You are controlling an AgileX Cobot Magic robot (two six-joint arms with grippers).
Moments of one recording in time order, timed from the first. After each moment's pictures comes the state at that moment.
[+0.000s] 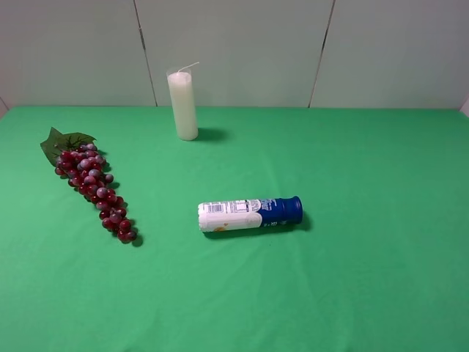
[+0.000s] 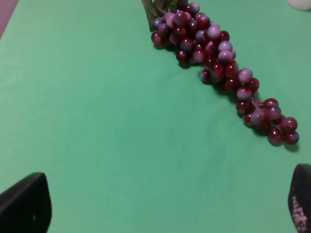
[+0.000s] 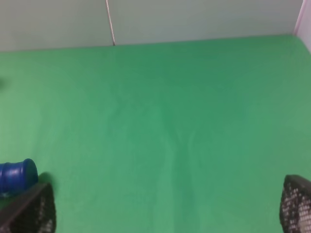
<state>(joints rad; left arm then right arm) -0.02 0.00 -0.48 0.10 1.07 -0.13 -0.05 -0.01 -0.50 0.06 1.02 0.00</state>
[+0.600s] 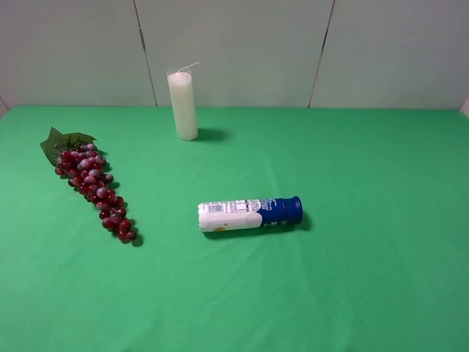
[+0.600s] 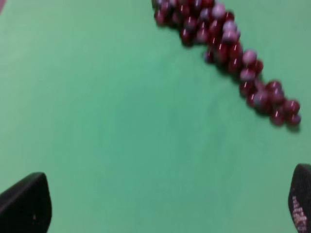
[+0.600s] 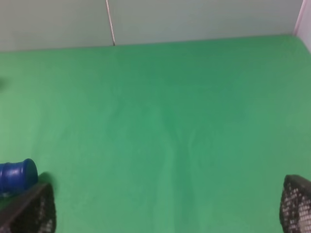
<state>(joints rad) -0.02 0.10 -0.53 0.10 1.13 -0.15 -0.05 -0.01 -0.50 0.06 1.02 0.00</state>
